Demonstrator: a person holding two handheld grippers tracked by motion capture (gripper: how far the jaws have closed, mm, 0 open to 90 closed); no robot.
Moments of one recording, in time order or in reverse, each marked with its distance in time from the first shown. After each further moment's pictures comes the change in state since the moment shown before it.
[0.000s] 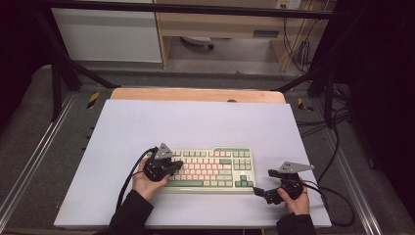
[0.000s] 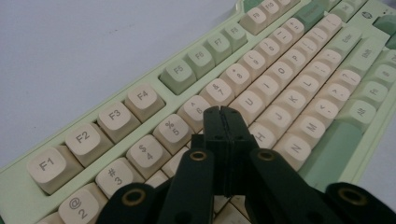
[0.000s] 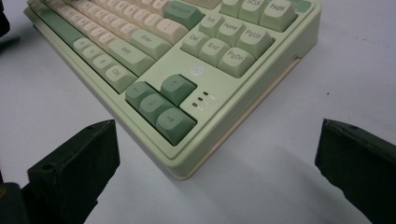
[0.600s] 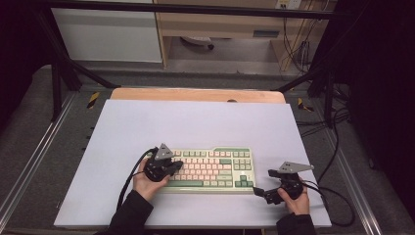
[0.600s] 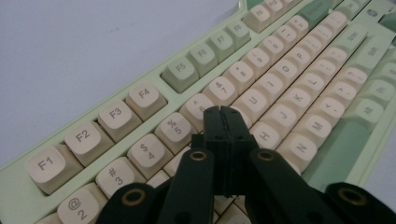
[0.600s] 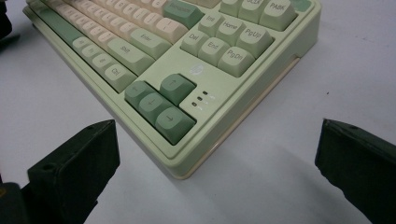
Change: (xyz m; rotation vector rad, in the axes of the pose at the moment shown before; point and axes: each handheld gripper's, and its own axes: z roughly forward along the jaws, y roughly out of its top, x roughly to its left) left arm 0.000 -0.001 -0.001 -0.008 0.001 0.003; right arm 0.000 0.000 0.001 0.001 -0.001 -0.007
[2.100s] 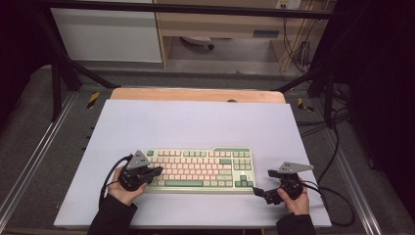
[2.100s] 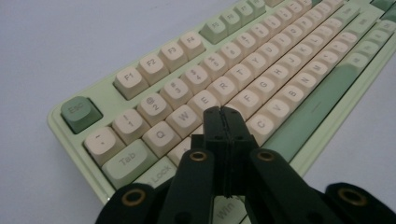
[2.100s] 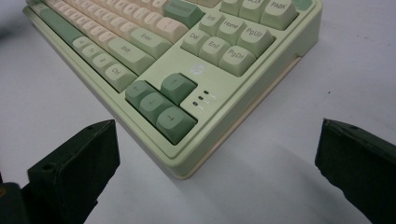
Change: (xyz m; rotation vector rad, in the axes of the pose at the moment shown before) left arm 0.020 -0.038 -0.053 -0.012 0.036 -0.022; right arm 0.001 0.000 0.000 -0.001 0.000 0.008
